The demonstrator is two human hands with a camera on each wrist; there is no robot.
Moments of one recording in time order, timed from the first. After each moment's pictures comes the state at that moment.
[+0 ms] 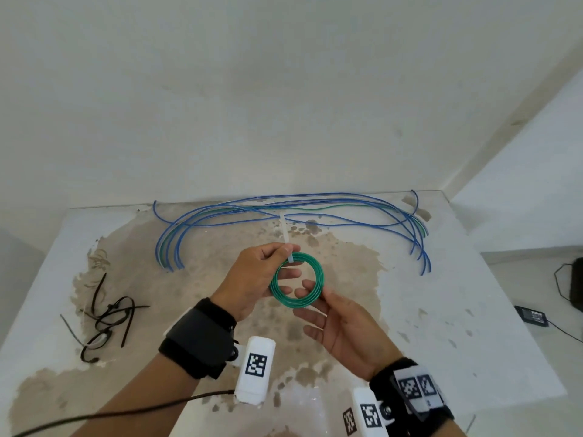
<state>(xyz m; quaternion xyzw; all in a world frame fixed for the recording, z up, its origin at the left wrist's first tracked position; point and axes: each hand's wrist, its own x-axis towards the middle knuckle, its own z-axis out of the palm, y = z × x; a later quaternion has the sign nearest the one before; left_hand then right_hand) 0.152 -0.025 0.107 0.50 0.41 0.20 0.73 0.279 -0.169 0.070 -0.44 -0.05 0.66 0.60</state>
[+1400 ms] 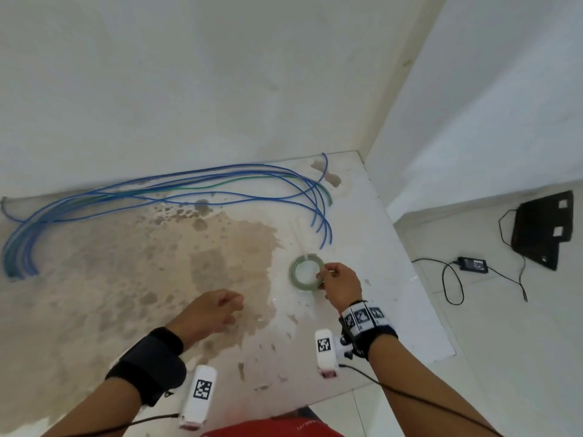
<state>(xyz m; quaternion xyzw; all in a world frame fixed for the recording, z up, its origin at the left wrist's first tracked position) 0.303 -0.128 -0.009 0.62 0.50 -0.10 0.60 0.555 -0.257 -0.076 -0.85 -0.13 0.36 0.37</state>
